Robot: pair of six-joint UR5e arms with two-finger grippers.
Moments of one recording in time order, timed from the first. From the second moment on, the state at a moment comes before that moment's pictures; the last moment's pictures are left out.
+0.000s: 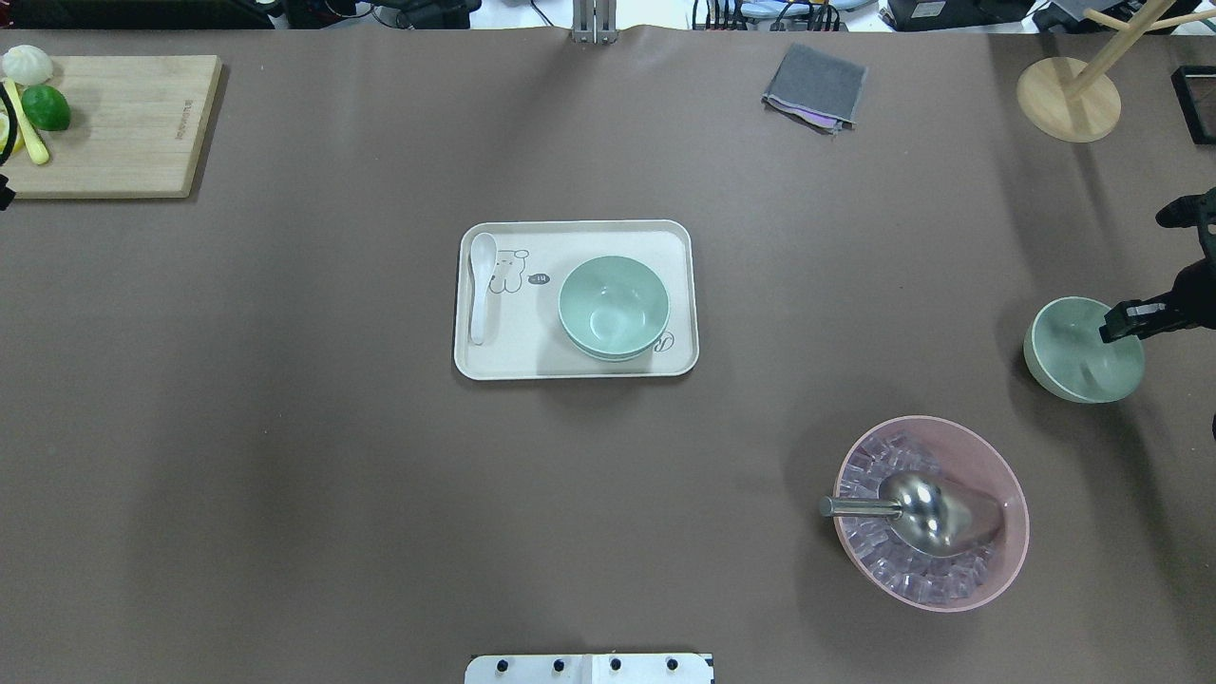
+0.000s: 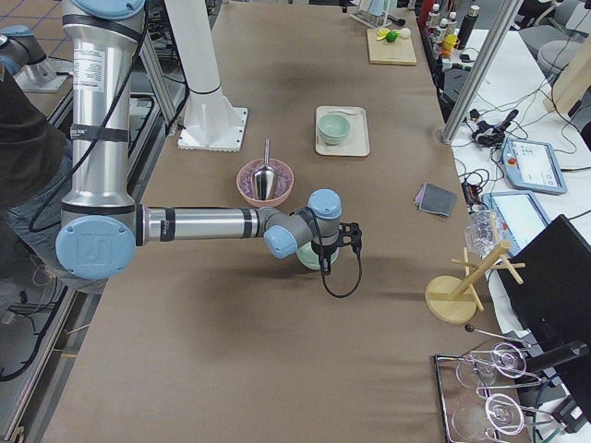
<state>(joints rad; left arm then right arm) -1.25 -1.73 -1.93 -1.46 -2.11 -0.13 1.09 -1.65 1.61 -1.04 2.19 0.58</state>
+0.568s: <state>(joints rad) -1.25 -1.73 -1.93 -1.46 -2.11 -0.14 1.09 -1.68 1.62 -1.03 2.19 0.57</state>
